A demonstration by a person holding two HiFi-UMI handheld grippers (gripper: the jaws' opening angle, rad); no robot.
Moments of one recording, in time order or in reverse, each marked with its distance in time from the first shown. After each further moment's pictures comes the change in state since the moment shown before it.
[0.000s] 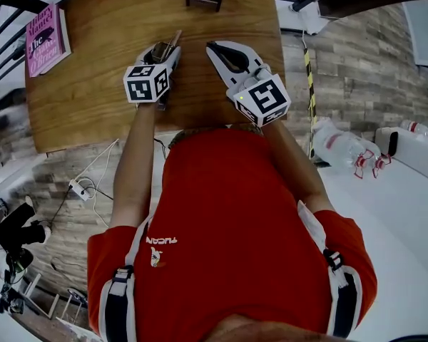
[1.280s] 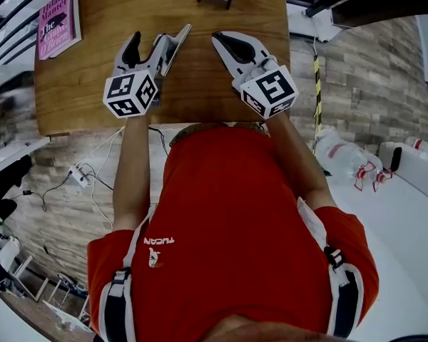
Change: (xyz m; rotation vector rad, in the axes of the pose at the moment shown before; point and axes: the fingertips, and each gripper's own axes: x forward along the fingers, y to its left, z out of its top) left arm -0.096 0.003 0.081 0.024 -0.338 0.164; right arm 0.000 -0.005 0.014 0.036 -0.050 0.068
